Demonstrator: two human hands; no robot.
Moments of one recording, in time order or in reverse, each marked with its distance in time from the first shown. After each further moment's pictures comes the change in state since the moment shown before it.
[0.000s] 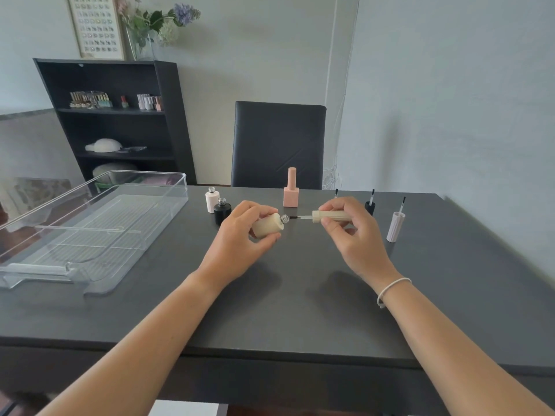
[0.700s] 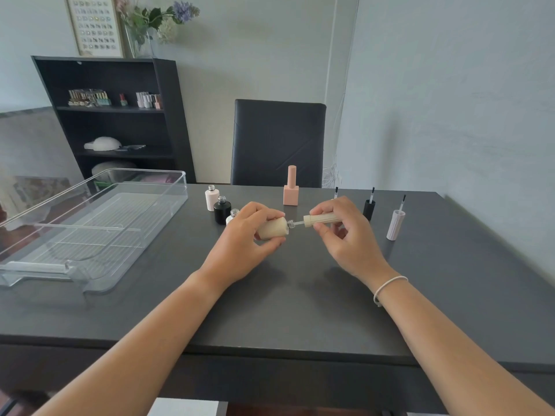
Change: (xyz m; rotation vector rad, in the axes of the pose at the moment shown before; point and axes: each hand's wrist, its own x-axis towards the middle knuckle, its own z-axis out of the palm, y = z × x) left_hand -0.002 0.001 0.002 -0.010 -0.073 0.038; right_hand 0.002 0.008 0.005 -0.141 -0.087 -0.090
